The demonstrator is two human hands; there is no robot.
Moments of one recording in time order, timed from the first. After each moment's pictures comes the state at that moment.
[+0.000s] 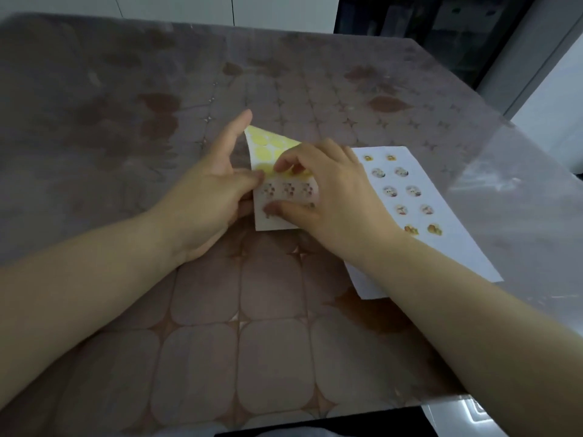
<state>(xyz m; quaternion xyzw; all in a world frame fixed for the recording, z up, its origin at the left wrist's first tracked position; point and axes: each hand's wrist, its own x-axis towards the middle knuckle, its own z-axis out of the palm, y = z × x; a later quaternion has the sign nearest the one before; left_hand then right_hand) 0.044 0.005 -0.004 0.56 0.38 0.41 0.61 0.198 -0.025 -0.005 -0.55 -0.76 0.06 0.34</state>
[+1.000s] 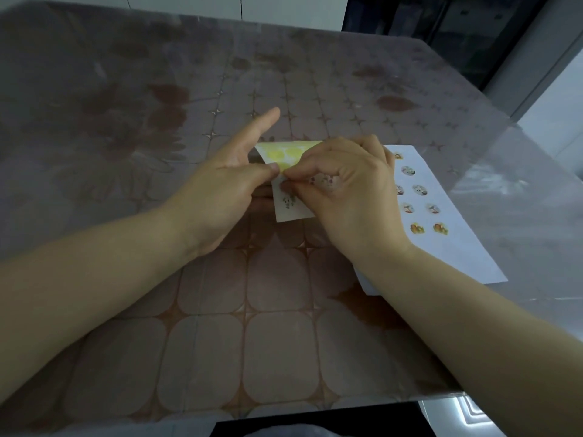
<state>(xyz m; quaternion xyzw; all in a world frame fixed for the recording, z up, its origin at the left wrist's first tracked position) 0.045 -0.002 -0.003 0.60 0.36 0.41 0.58 0.191 -0.031 -0.006 -0.52 -0.72 -0.01 0.46</state>
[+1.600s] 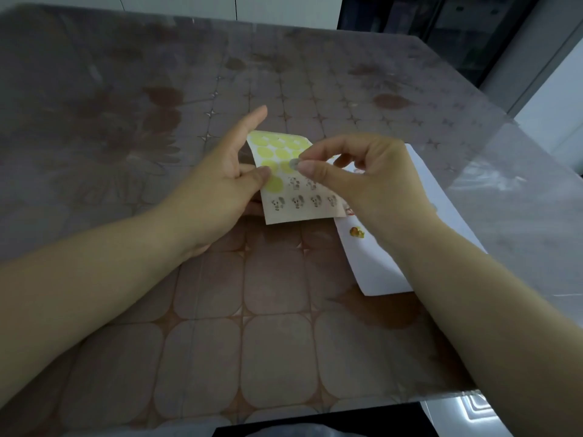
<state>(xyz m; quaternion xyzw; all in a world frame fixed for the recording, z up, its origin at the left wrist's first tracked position) 0.045 -0.001 -0.002 0.61 0.39 0.40 0.57 0.213 -0.033 0.018 -0.57 -0.63 0.28 0.46</state>
